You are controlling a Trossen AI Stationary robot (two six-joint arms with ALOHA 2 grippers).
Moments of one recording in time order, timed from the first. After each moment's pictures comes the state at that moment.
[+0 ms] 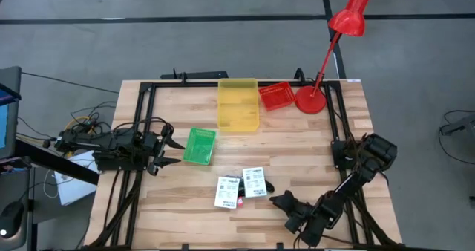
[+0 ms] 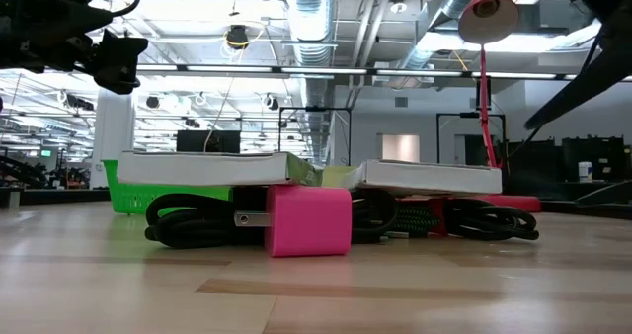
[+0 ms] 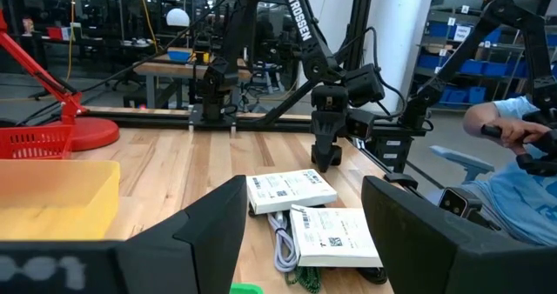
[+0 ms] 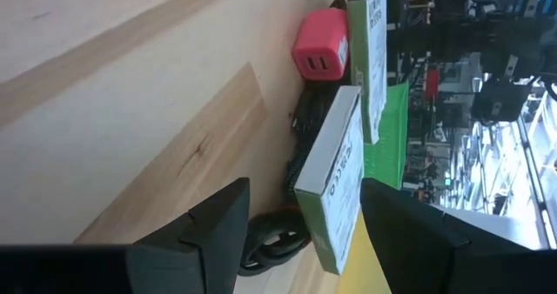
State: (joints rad) left arm -0.12 0.01 0.01 0.05 0.09 -0.10; right arm 0.91 1.92 0.86 0.03 1.01 -0.54
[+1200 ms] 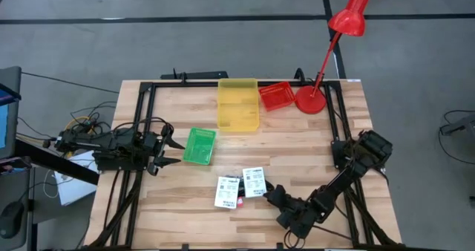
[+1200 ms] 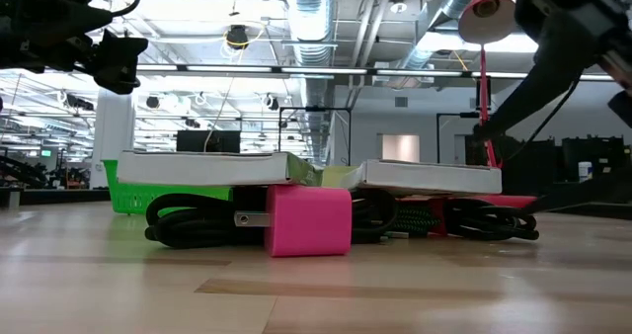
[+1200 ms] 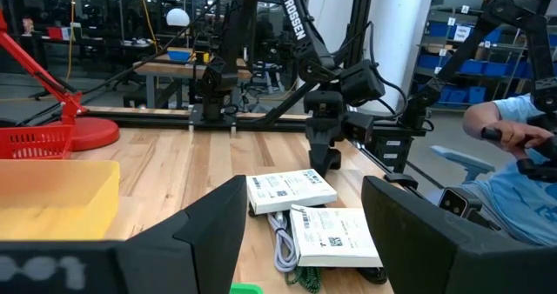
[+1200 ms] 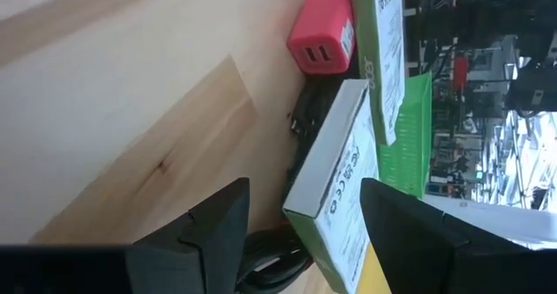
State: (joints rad) left arm -0.12 0.01 0.01 0.05 0.09 -0.10; right arm 0.79 1.92 0.86 0.08 0.93 -0.60
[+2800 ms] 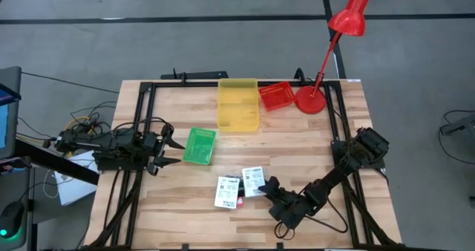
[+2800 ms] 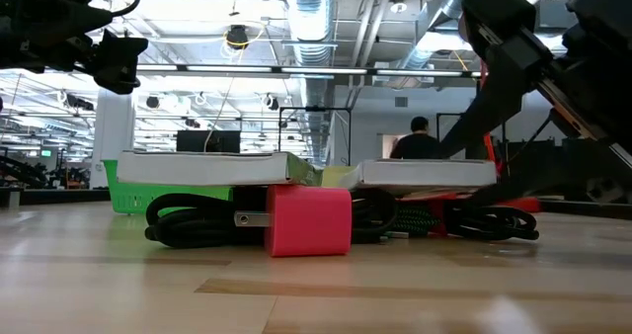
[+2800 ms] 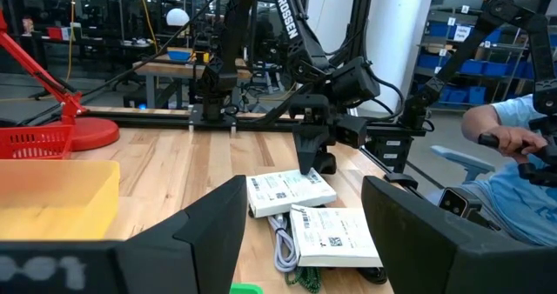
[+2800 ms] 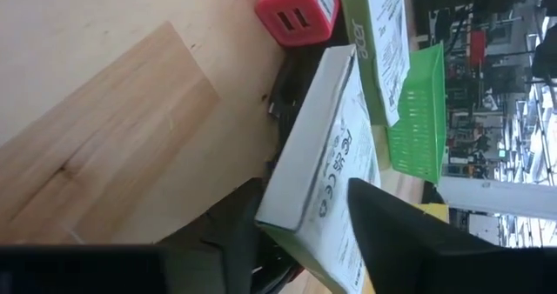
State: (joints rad) left arm -0.12 0.01 0.01 0.05 0.09 -0.10; right arm 0.70 1.92 0.86 0.11 0.86 -0.60
